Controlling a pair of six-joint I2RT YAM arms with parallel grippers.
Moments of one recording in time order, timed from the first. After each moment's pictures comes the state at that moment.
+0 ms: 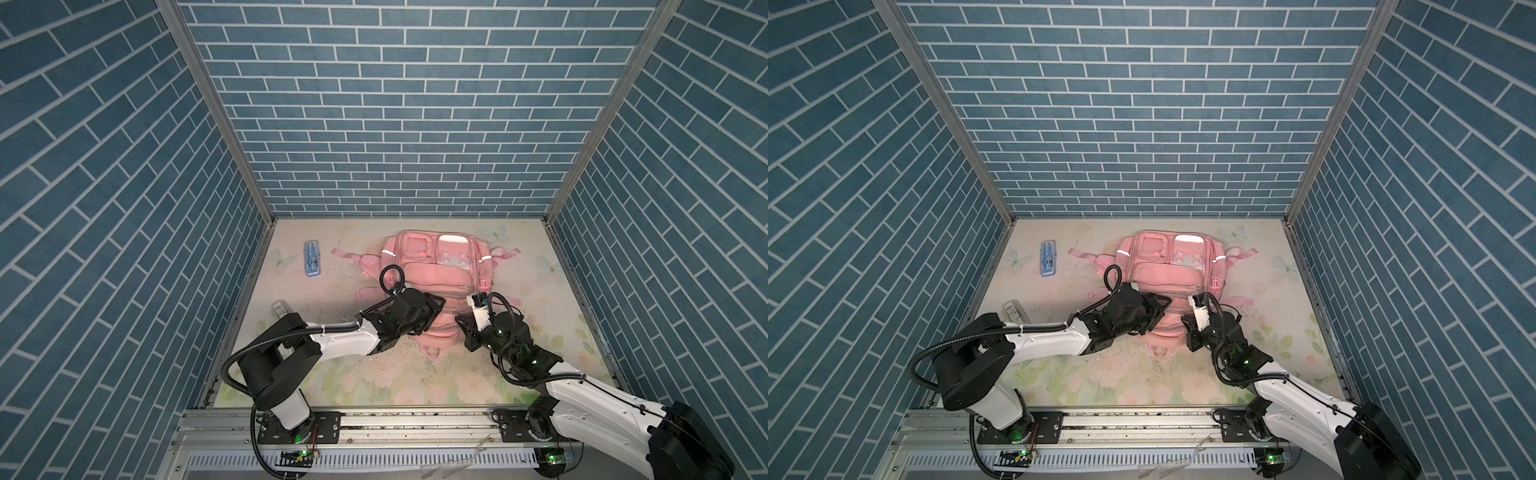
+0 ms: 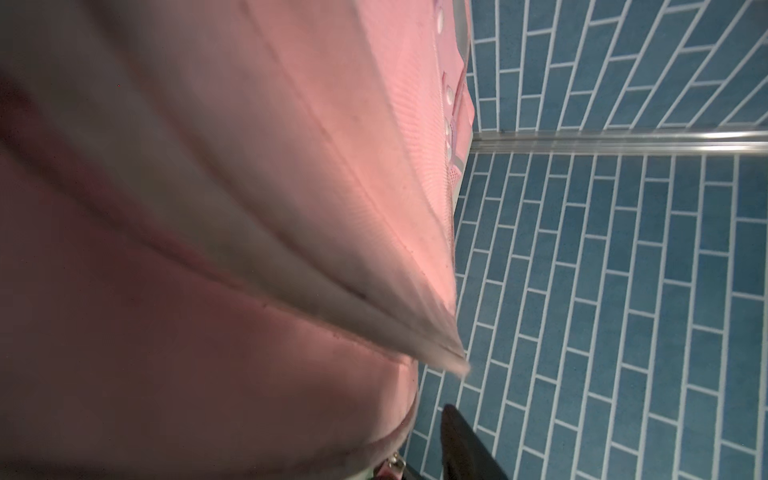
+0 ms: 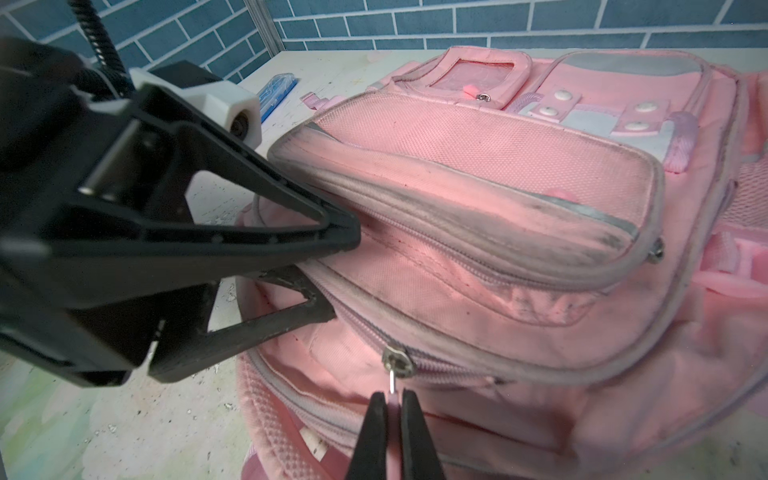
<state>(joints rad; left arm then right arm) -0.94 1.66 0.82 0.36 -0.02 -1.59 0.71 0.91 0.27 0.21 -0.06 0.23</state>
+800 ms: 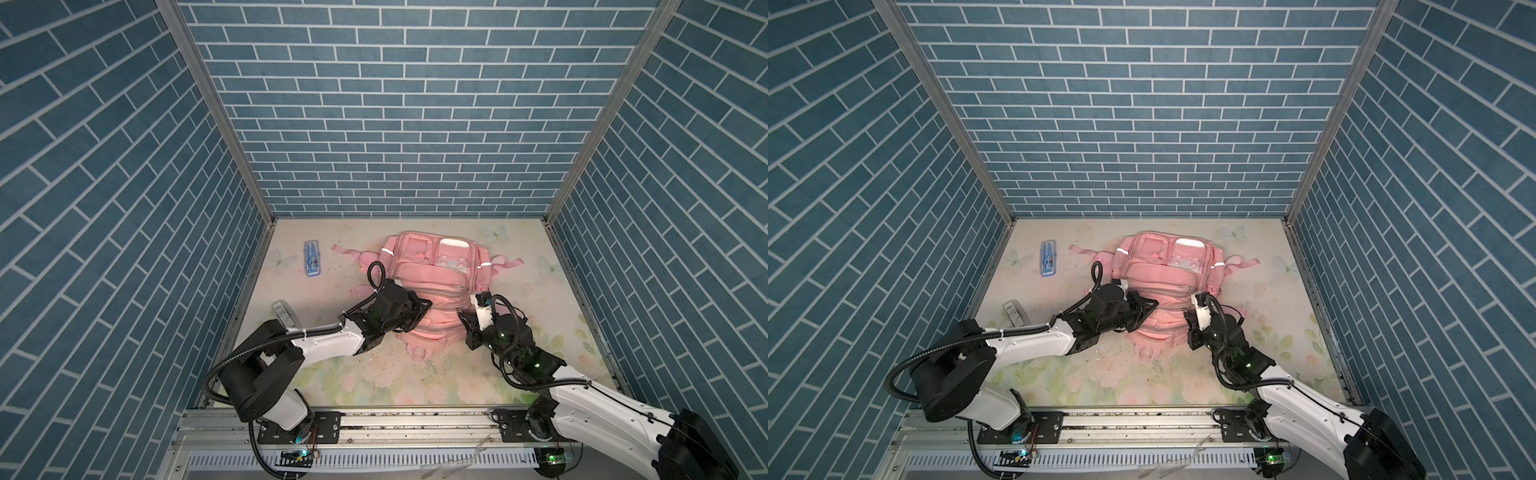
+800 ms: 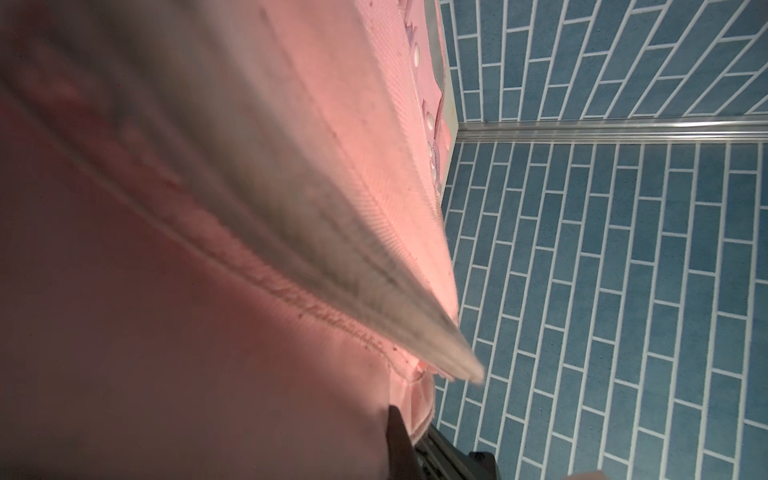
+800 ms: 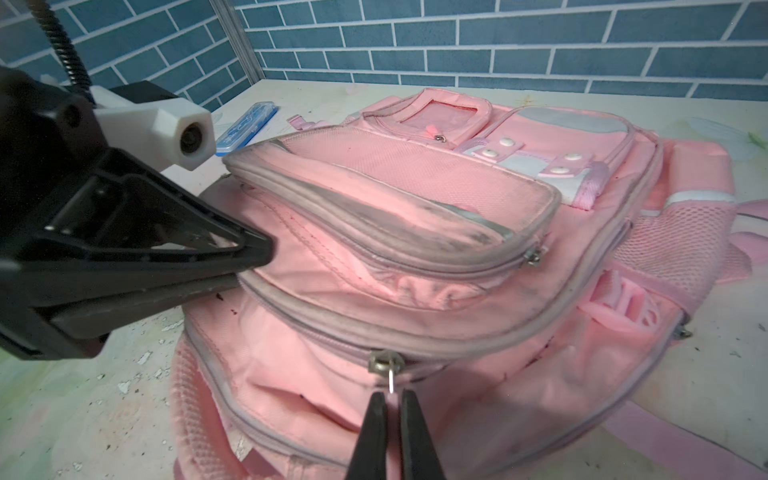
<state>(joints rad) -0.82 1.51 0.71 0.36 0.14 -1.51 0.71 0.85 0.27 0.18 0.05 0.22</state>
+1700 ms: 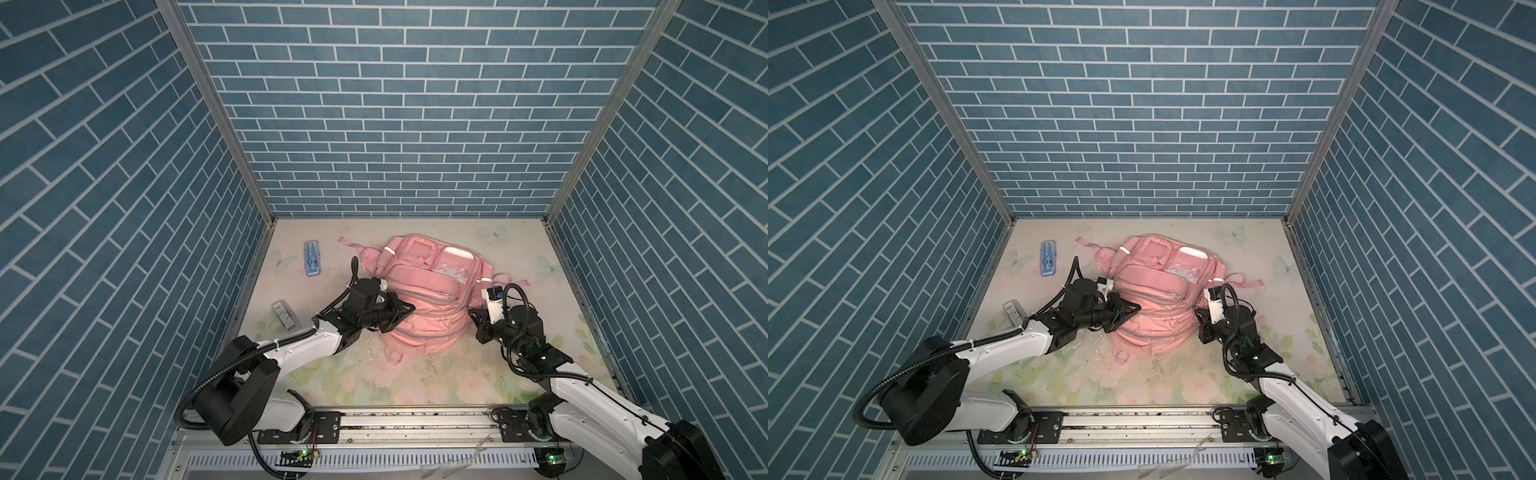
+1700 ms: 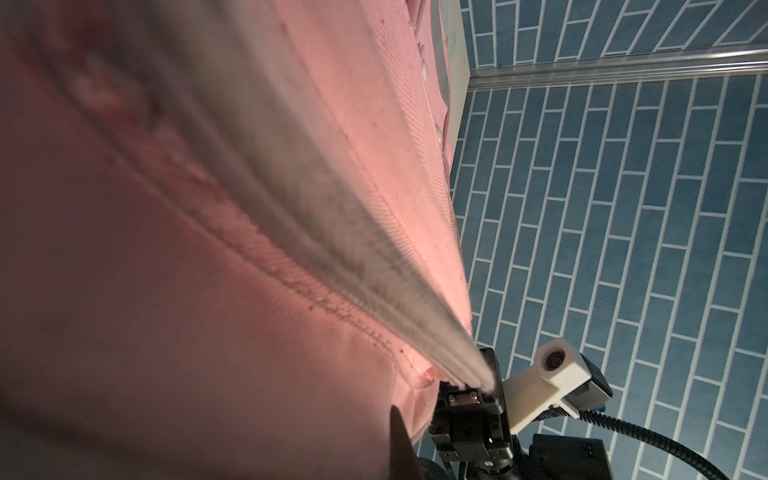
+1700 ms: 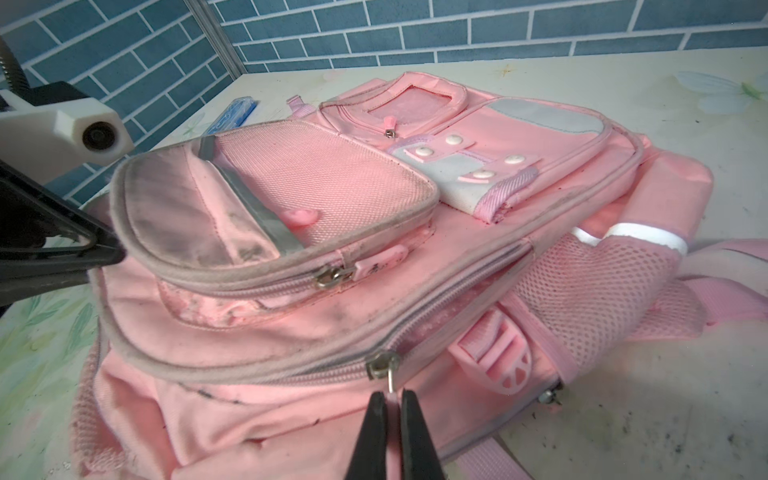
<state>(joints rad) -0.64 1.37 0.63 0.24 0.44 -1.34 0.47 0.87 0.27 0.16 -0.19 0.18</state>
